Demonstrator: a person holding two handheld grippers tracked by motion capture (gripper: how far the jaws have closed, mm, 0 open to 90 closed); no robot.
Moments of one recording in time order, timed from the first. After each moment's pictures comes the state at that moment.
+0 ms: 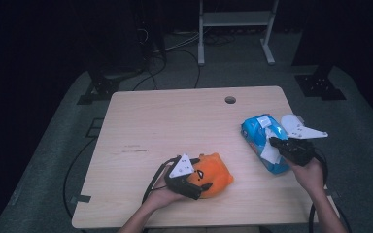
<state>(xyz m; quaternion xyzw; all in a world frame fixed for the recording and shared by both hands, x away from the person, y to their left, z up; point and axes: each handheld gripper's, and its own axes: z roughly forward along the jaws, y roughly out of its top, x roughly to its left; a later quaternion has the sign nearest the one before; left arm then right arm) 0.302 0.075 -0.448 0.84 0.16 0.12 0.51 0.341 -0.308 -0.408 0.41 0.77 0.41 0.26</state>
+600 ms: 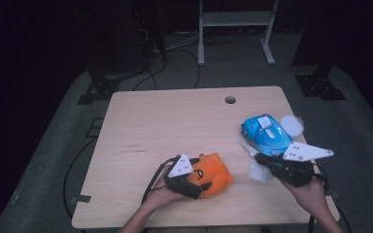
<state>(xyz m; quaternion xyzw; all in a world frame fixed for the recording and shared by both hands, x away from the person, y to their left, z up) 0.303 0.077 -0.450 0.83 0.17 0.12 0.51 0.266 -0.260 -0.363 0.28 0.80 0.49 0.21</state>
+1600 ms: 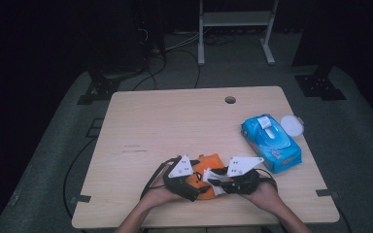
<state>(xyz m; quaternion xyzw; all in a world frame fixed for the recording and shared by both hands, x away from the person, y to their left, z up) 0.304 0.080 -0.446 0.86 0.13 0.11 0.49 0.282 -0.152 -0.415 0.12 0.87 0.46 0.13</state>
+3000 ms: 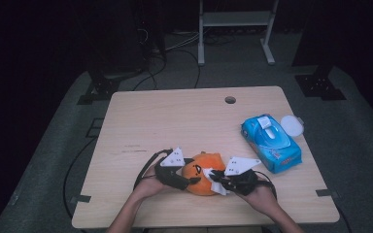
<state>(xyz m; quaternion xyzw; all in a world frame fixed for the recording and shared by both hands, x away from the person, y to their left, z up) 0.325 0.103 -0.437 0.88 0.12 0.09 0.46 0.281 -0.148 -0.424 0.19 0.86 0.44 0.15</state>
